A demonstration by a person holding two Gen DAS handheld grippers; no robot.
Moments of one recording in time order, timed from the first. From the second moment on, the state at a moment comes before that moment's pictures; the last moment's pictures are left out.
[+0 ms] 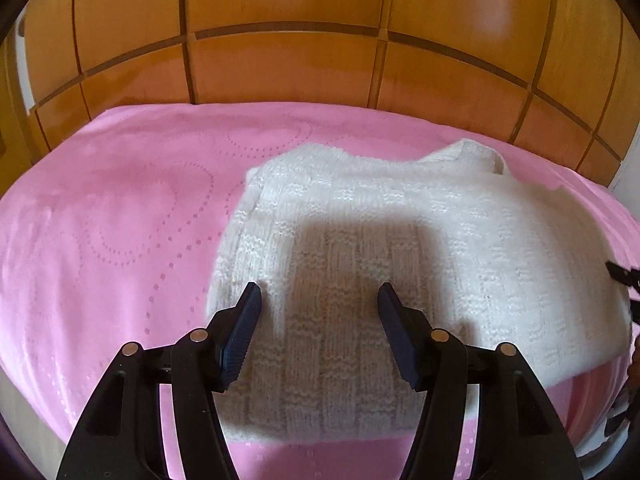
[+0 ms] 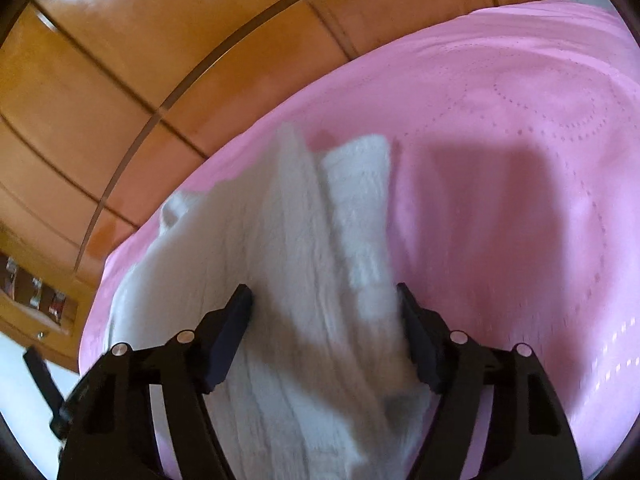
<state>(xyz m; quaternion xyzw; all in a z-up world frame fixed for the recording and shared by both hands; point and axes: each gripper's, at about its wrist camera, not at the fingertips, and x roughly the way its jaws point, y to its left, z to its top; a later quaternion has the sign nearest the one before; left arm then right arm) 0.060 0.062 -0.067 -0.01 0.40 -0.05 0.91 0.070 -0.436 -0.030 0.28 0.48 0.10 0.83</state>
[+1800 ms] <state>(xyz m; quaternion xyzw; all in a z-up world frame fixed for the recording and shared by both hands) 0.061 0.100 -0.060 -0.16 0.42 -0.15 0.88 0.082 -0.205 0.074 0.12 0.48 0.28 0.82</state>
